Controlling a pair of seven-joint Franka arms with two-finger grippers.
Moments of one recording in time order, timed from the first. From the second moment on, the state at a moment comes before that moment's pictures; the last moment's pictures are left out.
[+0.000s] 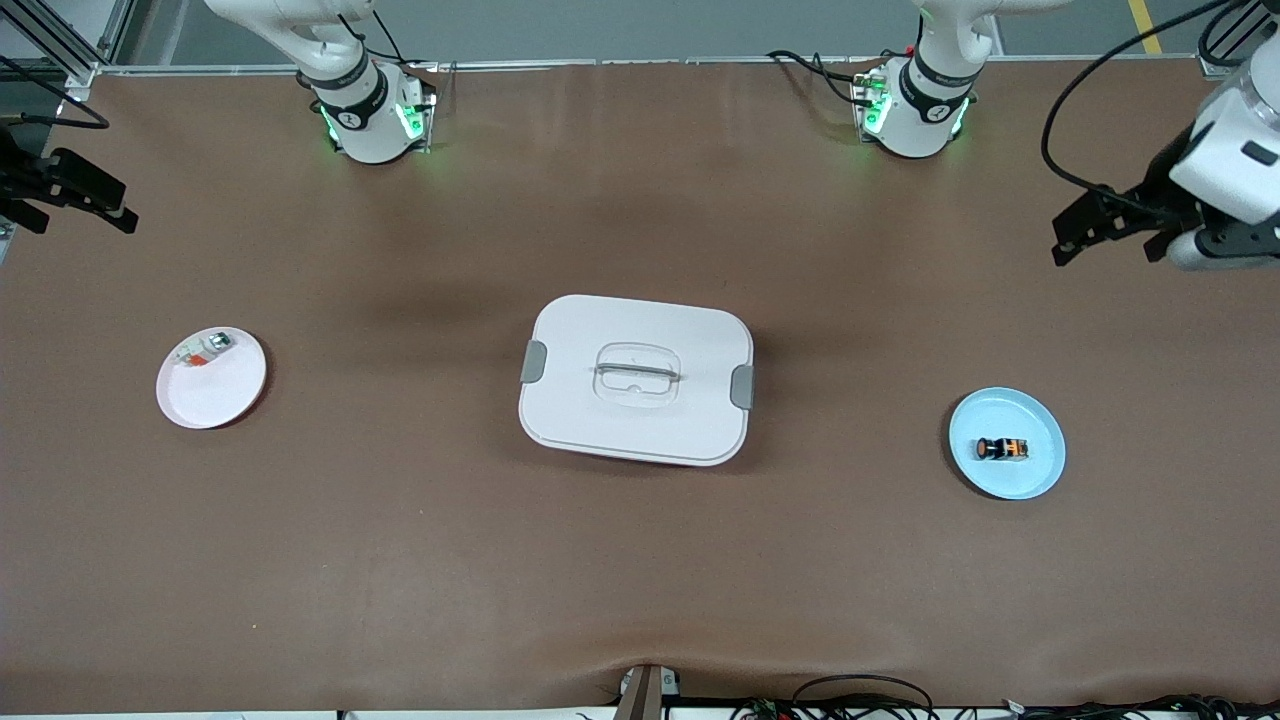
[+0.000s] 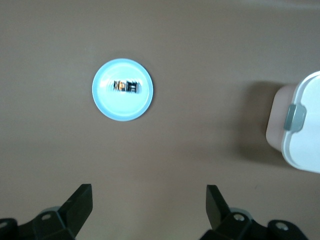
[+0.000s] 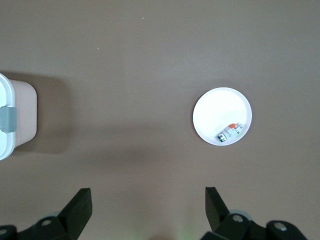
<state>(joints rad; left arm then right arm) -0.02 -0.10 -0.11 -1.66 0.00 1.60 -0.15 -0.02 -0.12 -0.04 -1.63 0.02 1.50 -0.04</state>
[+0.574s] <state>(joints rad) -0.01 -0.16 -0.09 -1.72 0.00 1.59 -0.15 -0.02 -0.12 -0.04 -1.63 0.04 1.50 -0.03</state>
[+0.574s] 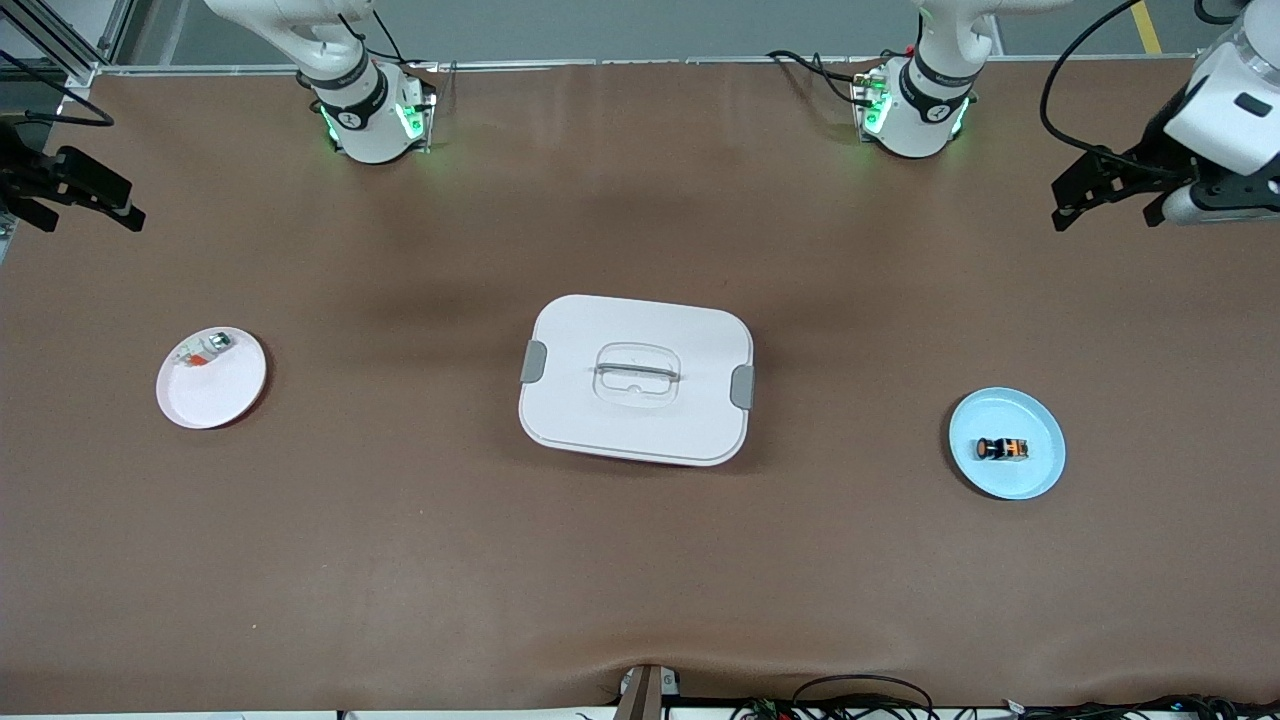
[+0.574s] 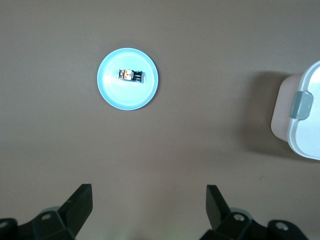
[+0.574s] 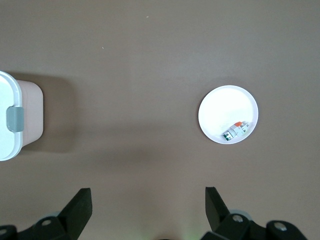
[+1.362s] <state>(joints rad) 0.00 -0.11 -0.08 -1.67 0.01 1.56 -0.15 -0.02 -0.12 -0.04 -1.64 0.04 1.50 -0.02</state>
